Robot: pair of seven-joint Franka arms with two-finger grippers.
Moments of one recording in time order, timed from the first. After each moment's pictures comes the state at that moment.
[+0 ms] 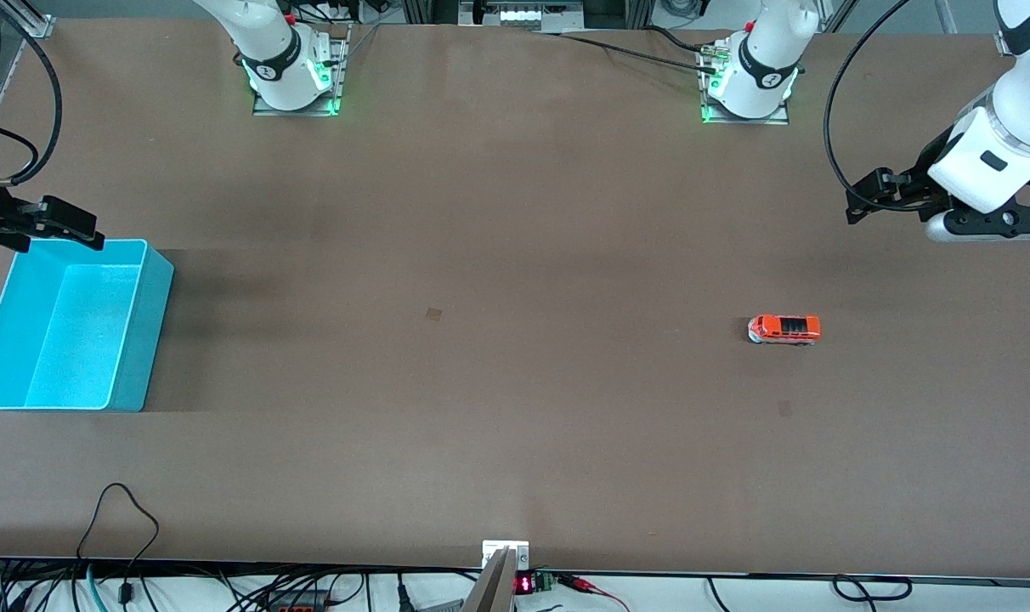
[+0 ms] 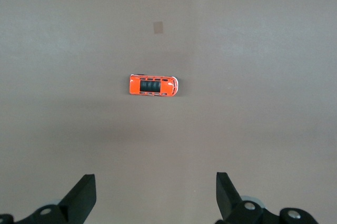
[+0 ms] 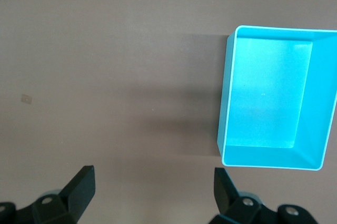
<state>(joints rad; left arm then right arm) -0.04 -0.03 -0.03 -1.71 0.00 1.63 -0.13 0.08 0.15 -0.15 -1.48 0.01 1.58 -0.11</state>
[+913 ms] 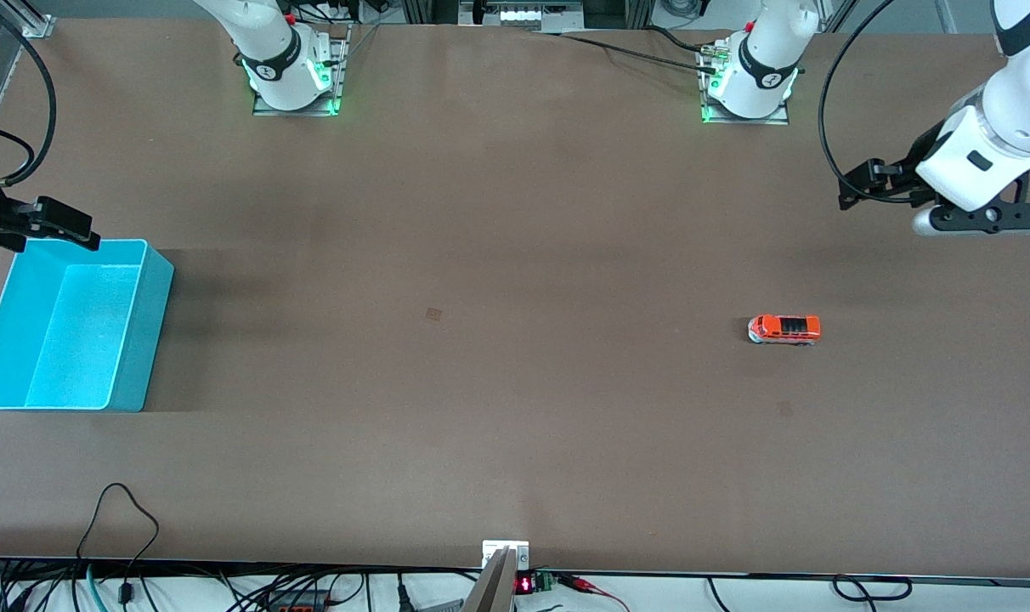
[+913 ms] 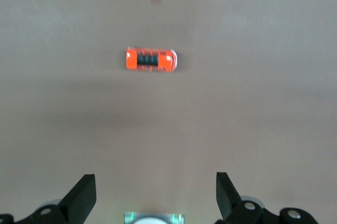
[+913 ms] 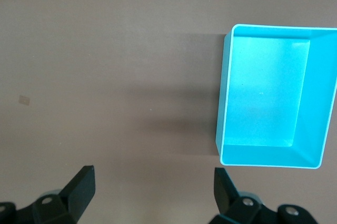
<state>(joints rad) -0.05 -0.03 -0.05 -1.71 -0.01 1.50 -0.13 0.07 0.16 -0.15 -1.48 0.01 1.58 -0.11</state>
